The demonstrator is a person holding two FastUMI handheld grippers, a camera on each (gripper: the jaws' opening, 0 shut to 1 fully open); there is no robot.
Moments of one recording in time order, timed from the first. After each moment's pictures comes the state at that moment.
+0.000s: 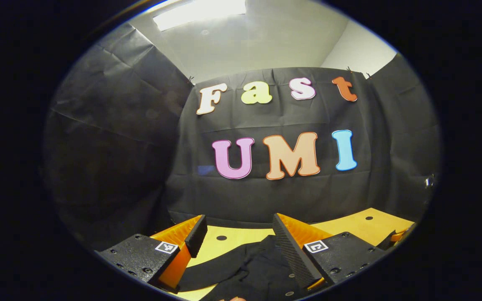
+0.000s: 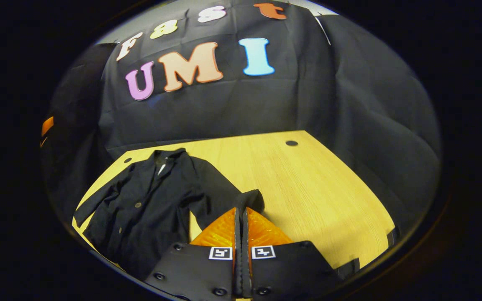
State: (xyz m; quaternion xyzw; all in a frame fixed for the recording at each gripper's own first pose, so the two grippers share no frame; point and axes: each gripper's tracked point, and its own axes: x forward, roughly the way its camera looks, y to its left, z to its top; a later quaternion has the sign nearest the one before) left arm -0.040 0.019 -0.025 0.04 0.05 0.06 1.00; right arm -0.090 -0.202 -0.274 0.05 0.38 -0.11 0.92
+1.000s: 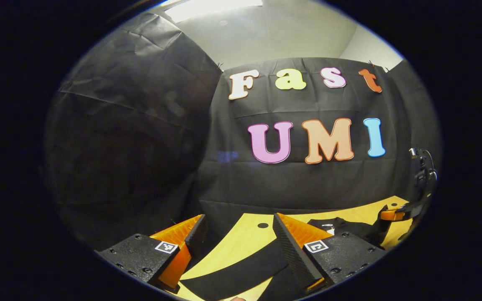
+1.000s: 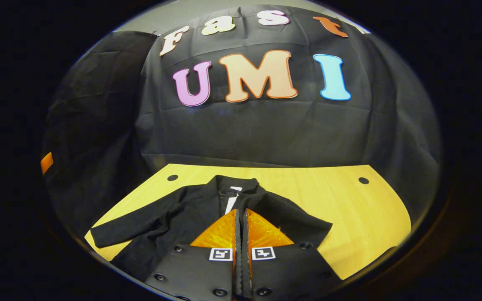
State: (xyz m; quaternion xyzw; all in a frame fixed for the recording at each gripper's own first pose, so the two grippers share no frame) left arm -0.069 0.180 -0.062 0.05 0.10 0.12 0.99; right arm 0.065 -0.002 -0.256 0.03 0.34 0.00 0.94
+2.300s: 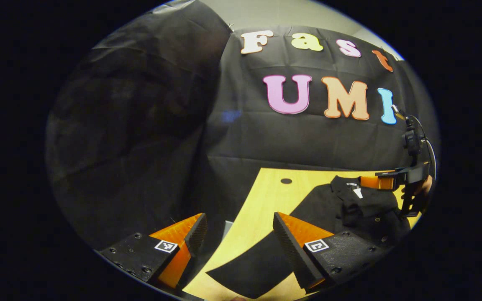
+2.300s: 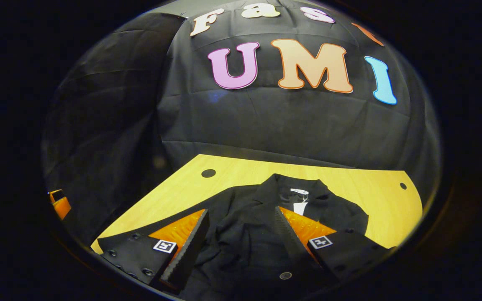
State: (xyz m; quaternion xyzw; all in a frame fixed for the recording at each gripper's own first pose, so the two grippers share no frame) left arm -0.105 0.278 -0.199 0.01 0.26 0.12 0.96; right arm 0.129 0.145 -0.303 0.00 0.36 0.06 0.93
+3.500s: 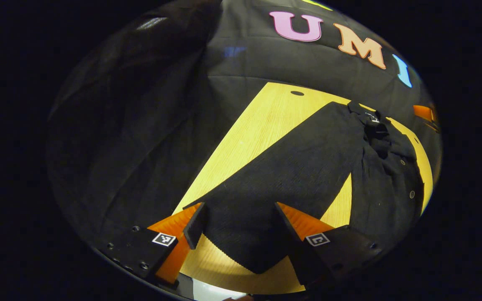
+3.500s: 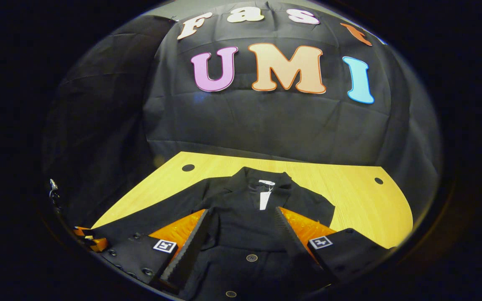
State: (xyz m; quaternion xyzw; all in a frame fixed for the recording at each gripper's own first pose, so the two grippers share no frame) left arm -0.199 0.271 -0.346 -0.03 0.48 0.15 0.86; right arm 0.080 0.085 -0.271 0.00 0.36 0.01 0.93
